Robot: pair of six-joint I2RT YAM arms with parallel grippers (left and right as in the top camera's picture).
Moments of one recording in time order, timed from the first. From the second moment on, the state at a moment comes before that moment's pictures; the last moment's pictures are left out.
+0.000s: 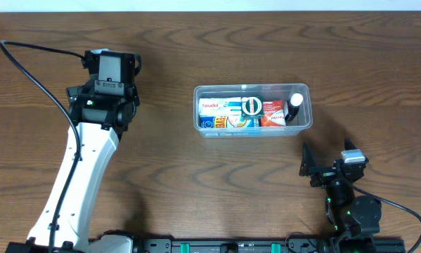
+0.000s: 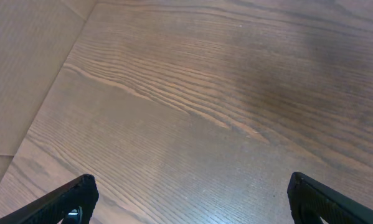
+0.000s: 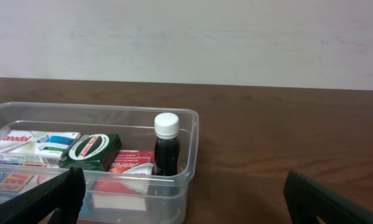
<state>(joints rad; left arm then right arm) -0.14 1.40 1.23 -0.81 -0.59 -0.25 0.08 0.01 0.01 -0.07 -0.04 0.06</state>
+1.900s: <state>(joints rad) -0.05 0.04 0.05 -0.17 -0.14 -0.31 0.08 0.01 0.01 -0.07 -0.04 0.06</state>
